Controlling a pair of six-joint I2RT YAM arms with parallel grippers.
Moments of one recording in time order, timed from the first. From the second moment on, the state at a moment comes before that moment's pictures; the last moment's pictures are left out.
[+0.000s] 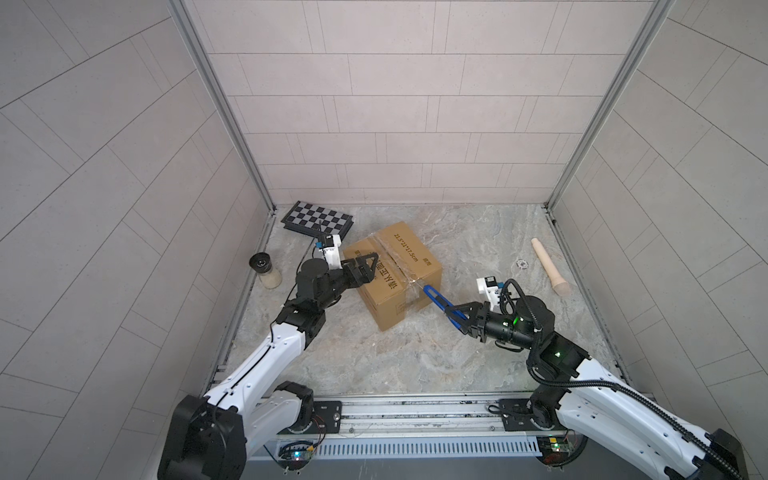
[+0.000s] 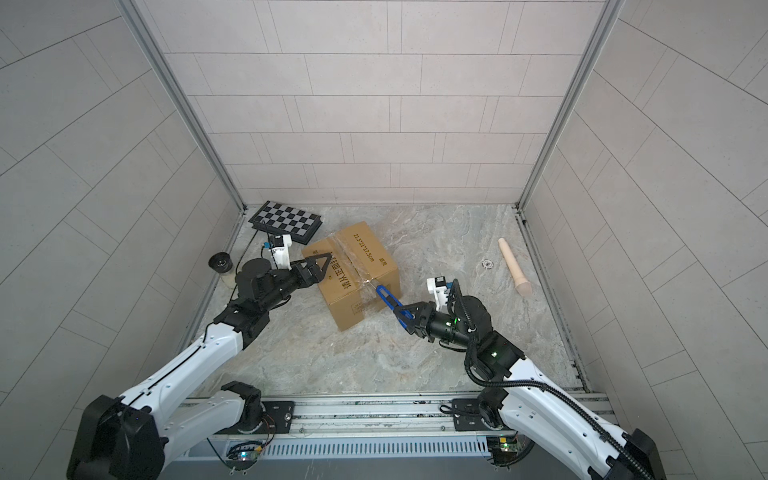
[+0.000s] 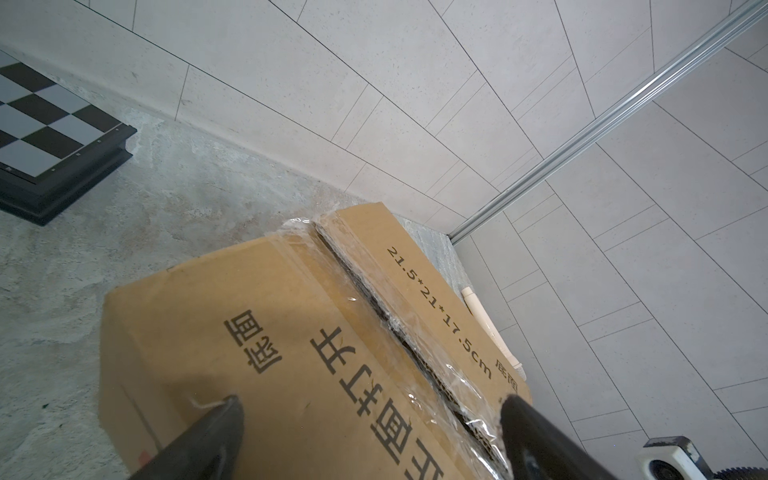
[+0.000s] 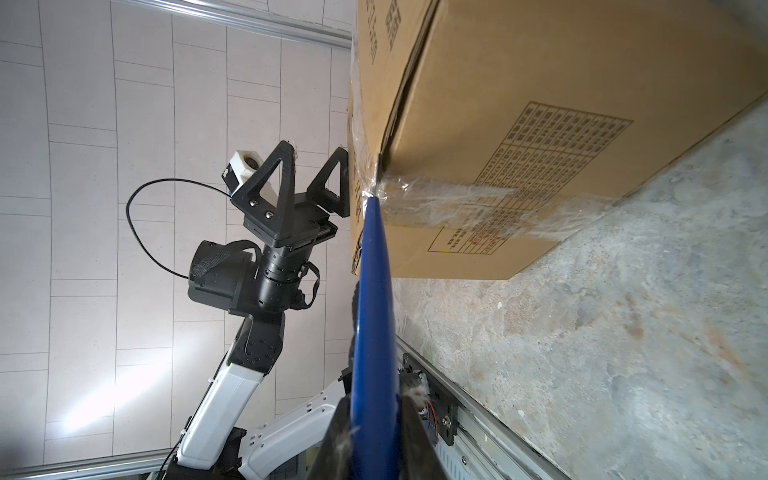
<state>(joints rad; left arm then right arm) -0.31 1.04 0.58 0.22 0.27 -0.64 0.64 0.69 0.42 0.07 -0.44 1.34</state>
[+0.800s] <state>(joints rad) -0.35 1.04 0.56 0.27 0.26 -0.67 0.73 0.77 0.43 0.11 -0.37 1.28</state>
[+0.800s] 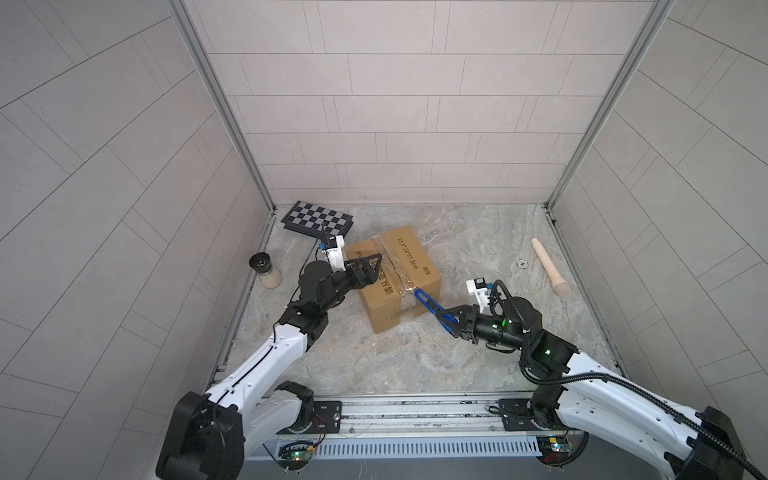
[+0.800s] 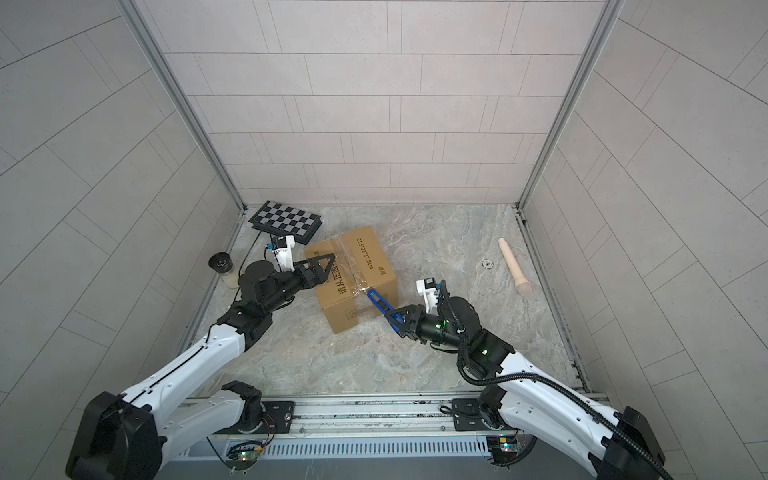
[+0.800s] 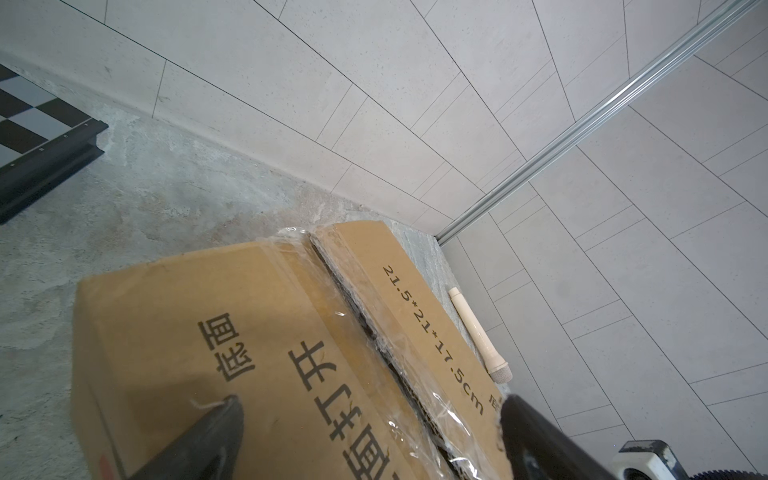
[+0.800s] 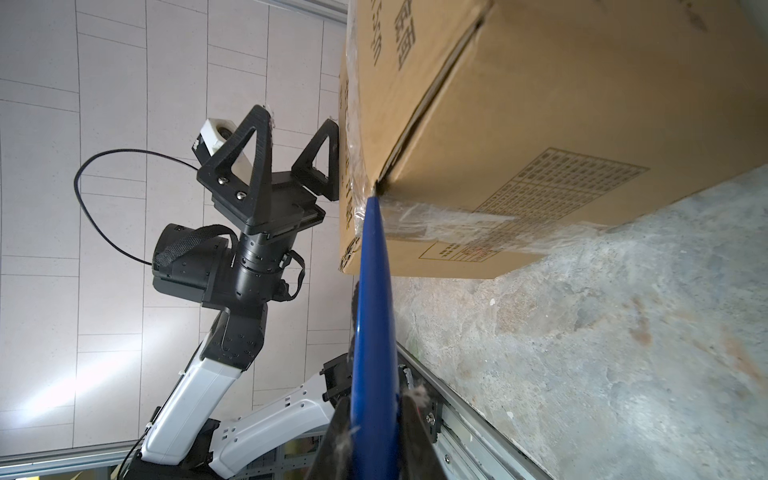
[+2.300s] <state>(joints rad) -0.51 0.87 0.46 0.13 0.10 -0.81 0.74 0.89 0.55 0.10 -0.31 1.22</state>
